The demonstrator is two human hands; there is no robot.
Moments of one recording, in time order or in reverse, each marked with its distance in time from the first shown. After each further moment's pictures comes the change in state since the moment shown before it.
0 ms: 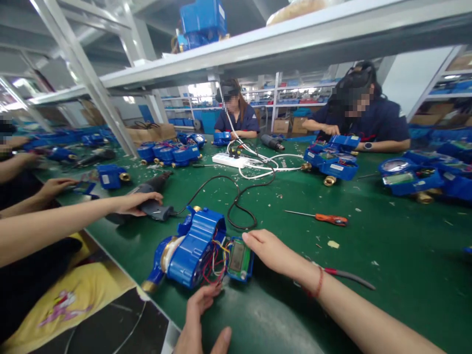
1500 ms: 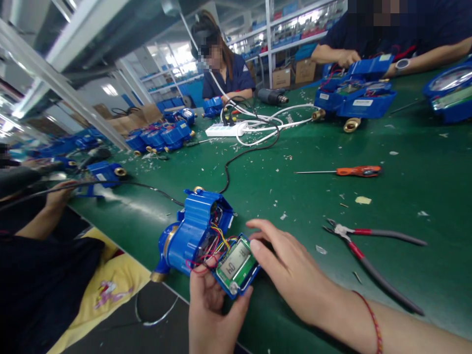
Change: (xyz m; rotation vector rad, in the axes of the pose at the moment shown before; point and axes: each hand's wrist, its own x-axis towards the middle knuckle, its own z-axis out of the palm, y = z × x) left_hand -0.002 -0.003 0.019 -0.087 0.146 -0.183; right_hand -0.060 -0.023 0.047 0.082 0.277 -0.006
